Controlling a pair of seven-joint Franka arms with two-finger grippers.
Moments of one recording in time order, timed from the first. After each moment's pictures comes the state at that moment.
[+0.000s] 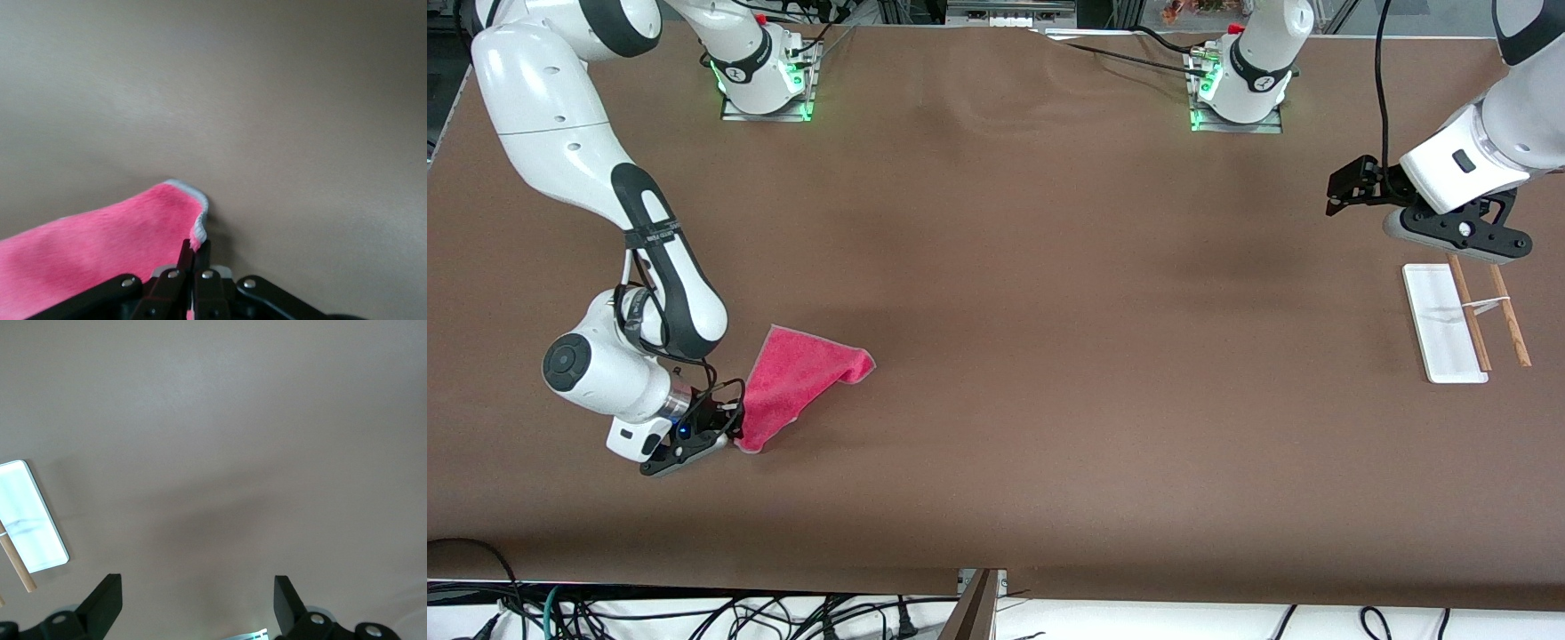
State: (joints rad) left arm 0.05 0.01 -0.15 -1.67 -0.03 1.54 0.15; right arm -0.06 0.84 0.15 -1.45 0.07 2.40 -0.45
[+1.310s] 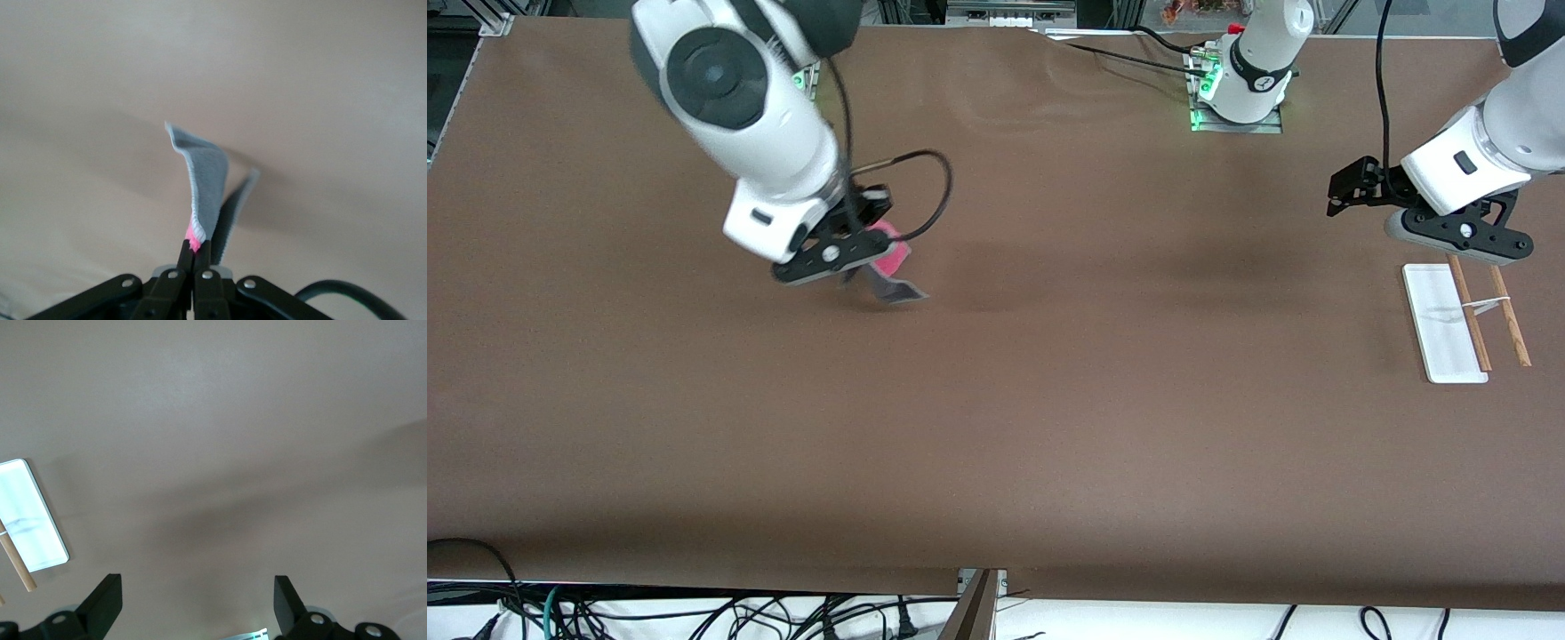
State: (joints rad) left arm 0.06 0.01 -0.15 -1.67 -0.03 1.54 0.15; right arm 0.46 0.43 0.16 -1.16 0.04 1.46 0.28
